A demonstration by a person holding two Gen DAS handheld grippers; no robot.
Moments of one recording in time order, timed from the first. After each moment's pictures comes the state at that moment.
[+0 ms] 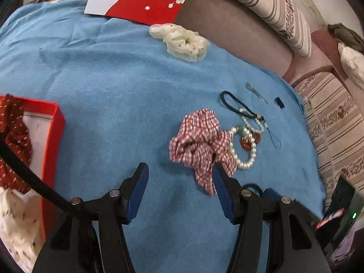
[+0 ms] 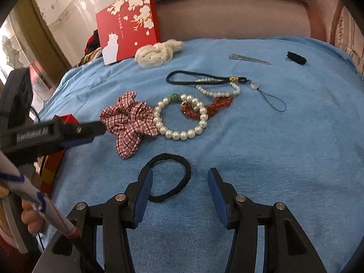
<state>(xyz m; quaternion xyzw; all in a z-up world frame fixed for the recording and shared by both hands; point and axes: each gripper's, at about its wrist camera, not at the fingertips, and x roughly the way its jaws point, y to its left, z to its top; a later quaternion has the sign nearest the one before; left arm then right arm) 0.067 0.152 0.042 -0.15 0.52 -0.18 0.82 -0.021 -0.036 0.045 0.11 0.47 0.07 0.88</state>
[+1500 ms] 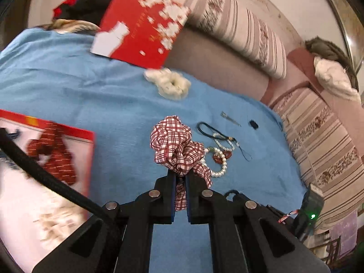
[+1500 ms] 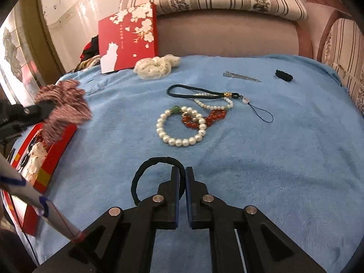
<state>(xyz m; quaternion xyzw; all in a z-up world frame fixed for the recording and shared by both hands) 0.012 0.192 0.122 -0.15 0.43 -0.19 0.87 -0.045 -0.016 0.063 0.07 0.42 0.03 0.90</state>
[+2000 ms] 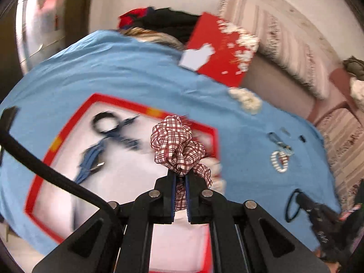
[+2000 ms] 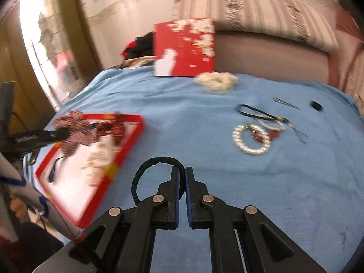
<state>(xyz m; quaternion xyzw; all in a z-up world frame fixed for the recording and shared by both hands) -0.046 0.330 0.121 -0.14 0.43 -0.03 0.89 -0.082 0.087 0.119 0.04 0.39 0.13 0.91</state>
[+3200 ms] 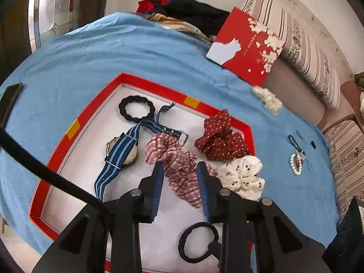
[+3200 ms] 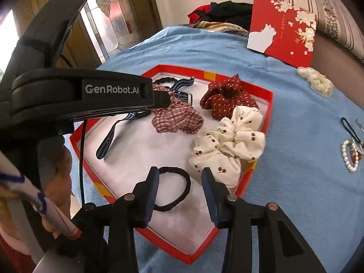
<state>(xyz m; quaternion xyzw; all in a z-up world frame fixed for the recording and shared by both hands) -0.039 0.383 0.095 -0.17 0.44 -0.02 0.88 -0.079 0.263 0.080 -0.03 0.45 0.26 0.85</state>
